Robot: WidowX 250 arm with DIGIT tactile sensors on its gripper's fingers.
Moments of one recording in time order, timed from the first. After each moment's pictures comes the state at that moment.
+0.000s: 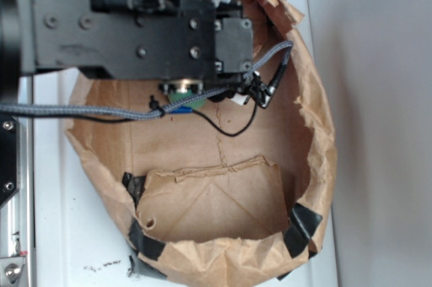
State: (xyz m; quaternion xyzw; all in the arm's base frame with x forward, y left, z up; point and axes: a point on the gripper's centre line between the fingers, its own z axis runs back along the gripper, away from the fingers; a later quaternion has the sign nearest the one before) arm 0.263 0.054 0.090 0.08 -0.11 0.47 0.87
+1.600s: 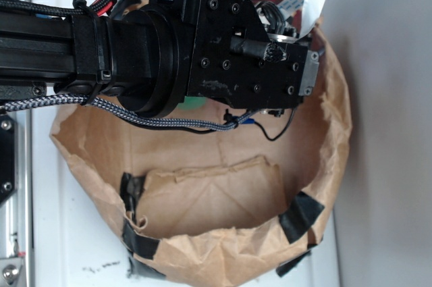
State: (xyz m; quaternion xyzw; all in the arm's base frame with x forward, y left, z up) arm 0.300 0.061 0.065 0.14 -0.11 0.46 0.87
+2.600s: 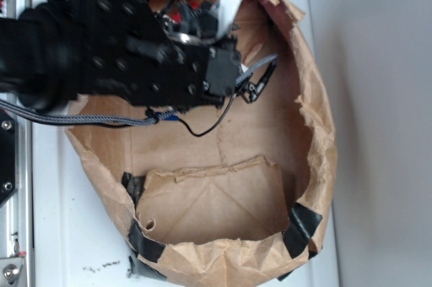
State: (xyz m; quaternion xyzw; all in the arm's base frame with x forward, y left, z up) arm 0.269 0.074 0.047 0.14 -0.16 0.44 0.87
